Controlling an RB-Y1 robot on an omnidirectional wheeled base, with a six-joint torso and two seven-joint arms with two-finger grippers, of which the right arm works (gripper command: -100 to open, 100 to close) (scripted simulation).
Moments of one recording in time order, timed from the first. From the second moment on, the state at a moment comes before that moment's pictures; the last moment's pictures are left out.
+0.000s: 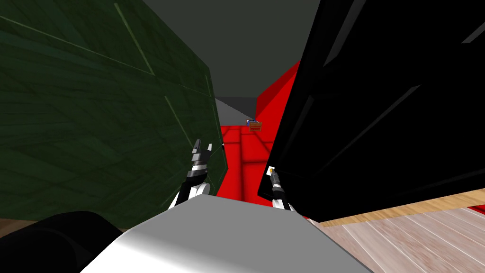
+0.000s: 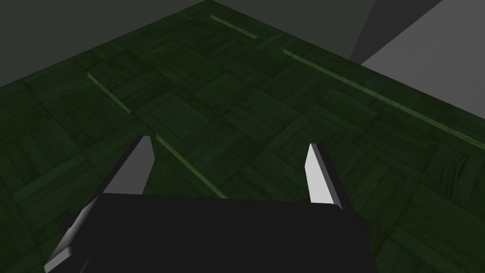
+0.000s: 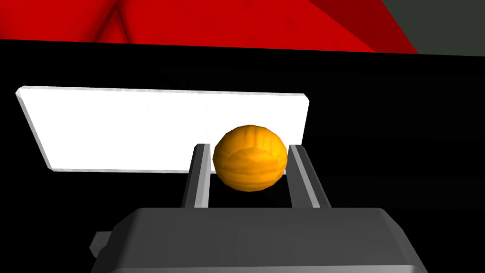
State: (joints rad) arm -0.07 -0.15 0.05 -0.70 -0.24 -0.79 0.01
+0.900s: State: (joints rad) arm -0.09 -0.15 -0.06 -0.66 -0.28 -0.80 0.05
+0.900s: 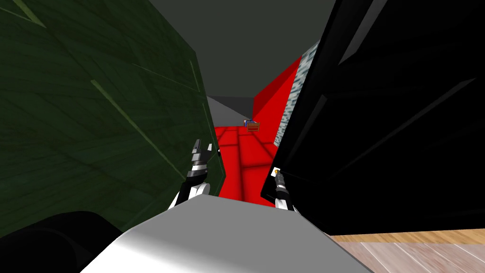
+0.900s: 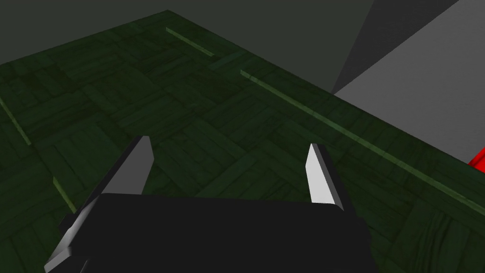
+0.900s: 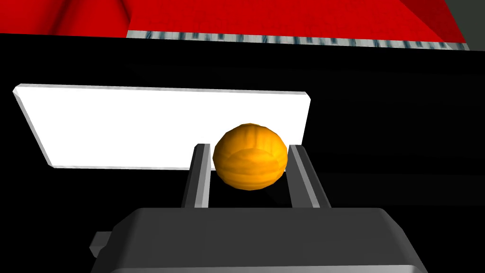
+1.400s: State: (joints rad) arm -0.08 -0.15 -0.11 -0.67 -0.30 -0.79 0.07
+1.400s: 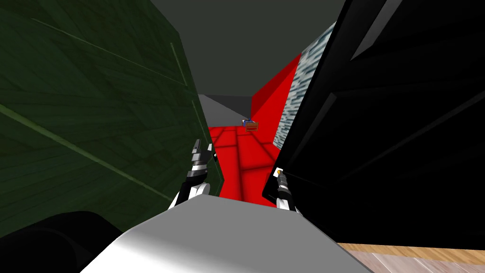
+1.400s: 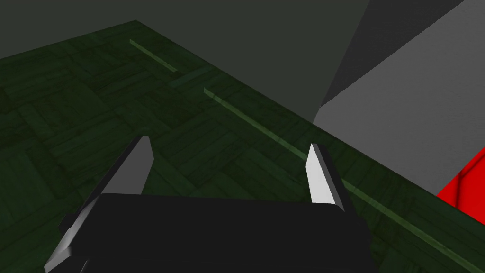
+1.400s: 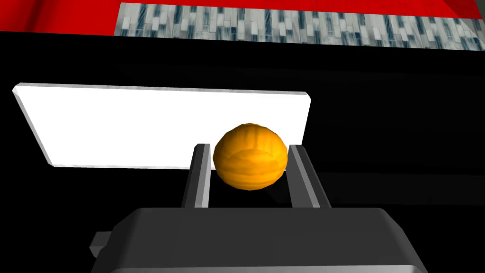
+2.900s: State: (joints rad) arm -0.07 -0.15 -0.24 -0.66 -0.38 -0.79 0.13
